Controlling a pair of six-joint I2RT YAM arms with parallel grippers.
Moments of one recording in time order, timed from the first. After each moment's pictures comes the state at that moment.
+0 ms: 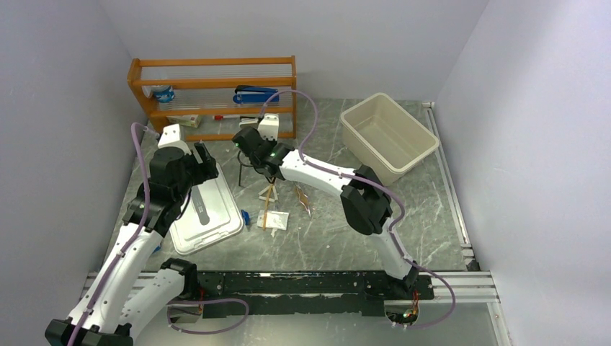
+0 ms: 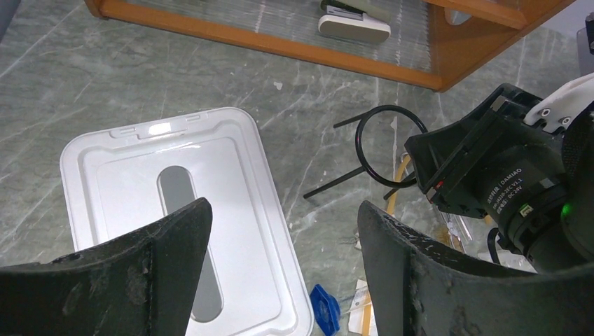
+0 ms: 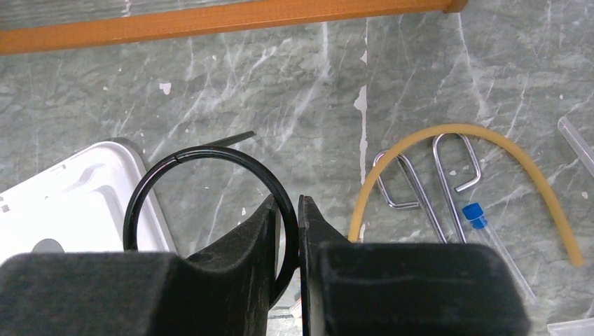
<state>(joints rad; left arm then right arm) -0.28 0.79 0.82 -0.45 -0.28 -0.40 0.96 2.19 1.87 -0.47 0.63 0.73</state>
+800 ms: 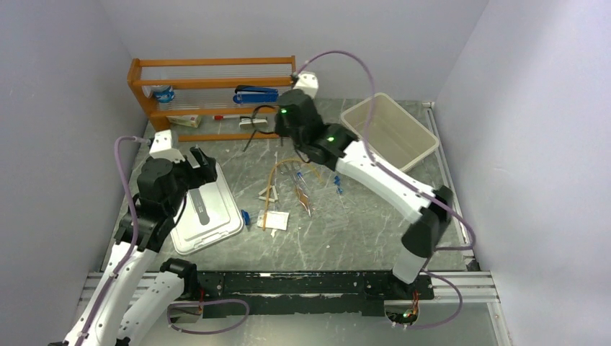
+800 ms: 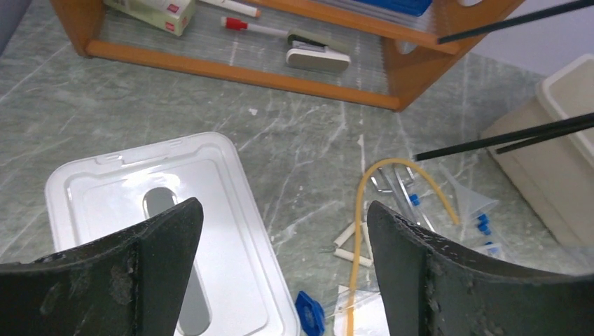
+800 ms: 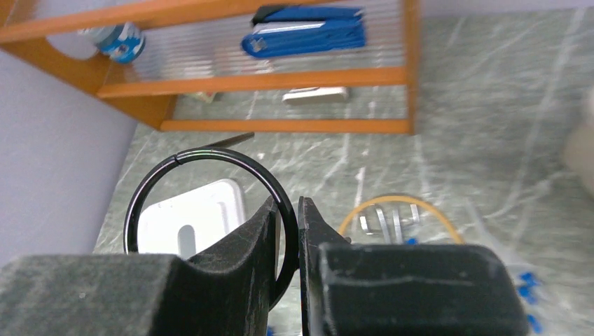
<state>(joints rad) -0.28 0.66 0.78 -0.42 -0.24 -0.39 0.90 1.75 1.79 -0.43 0.51 0.56</state>
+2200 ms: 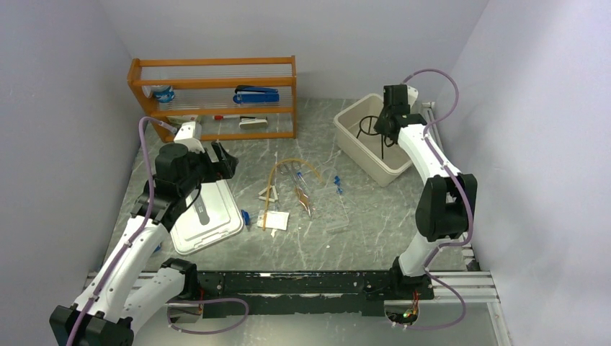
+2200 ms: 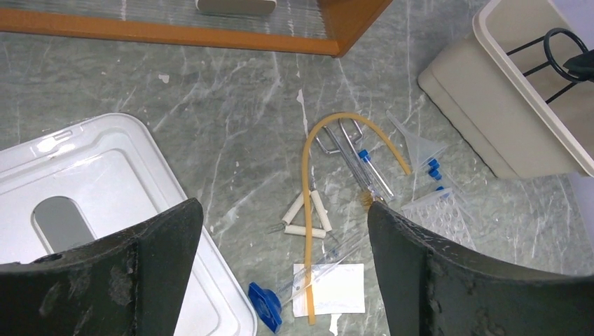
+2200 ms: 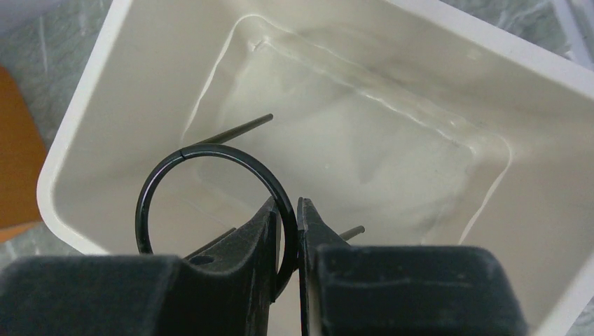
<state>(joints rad) -0.28 0.85 0.78 -0.30 0.03 -0.41 0.13 1.73 1.46 -0.48 0.29 0.44</state>
